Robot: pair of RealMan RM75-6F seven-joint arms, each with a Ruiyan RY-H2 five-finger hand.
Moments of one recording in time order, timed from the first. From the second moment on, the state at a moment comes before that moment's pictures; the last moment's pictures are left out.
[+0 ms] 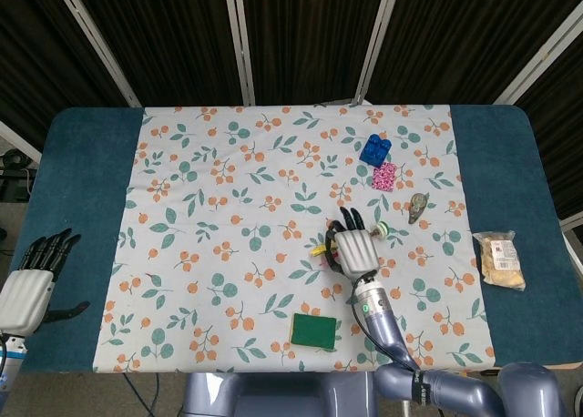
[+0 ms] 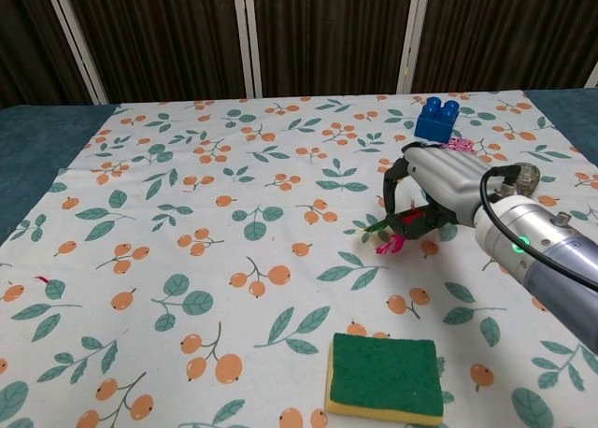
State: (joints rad) left arm -0.14 -1.09 0.00 -1.69 1.52 1.40 0.00; right arm 0.61 -1.89 0.25 -1.29 -1.14 1.16 -0.45
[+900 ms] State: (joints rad) left arm -0.14 -1.09 0.00 -1.70 1.51 1.40 0.01; right arm 0.60 -1.81 0.45 -1.58 -0.96 1.25 -0.44
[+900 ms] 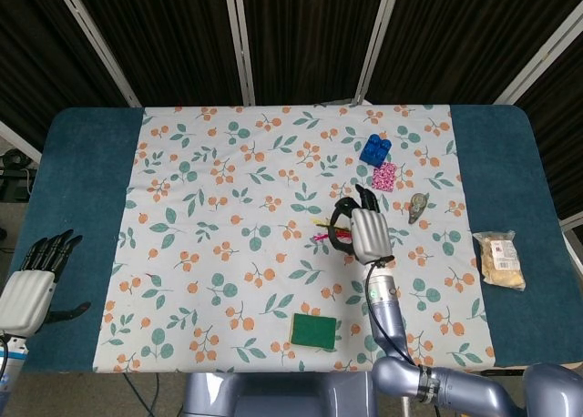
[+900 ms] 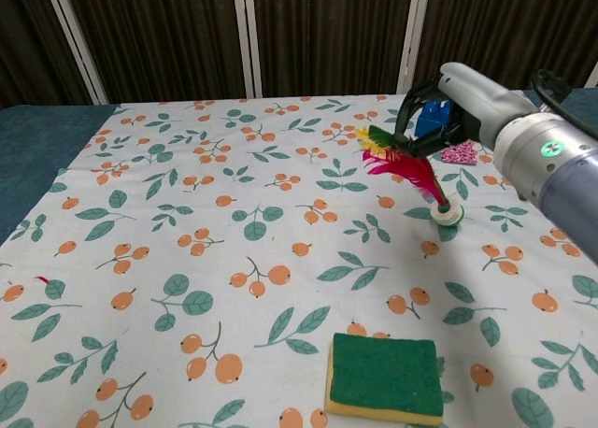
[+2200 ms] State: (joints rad) left arm -0.14 -1.10 0.00 -1.70 1.52 1.40 0.02; right arm 0.52 -1.67 0.48 -1.71 -0.79 1.37 -0.36
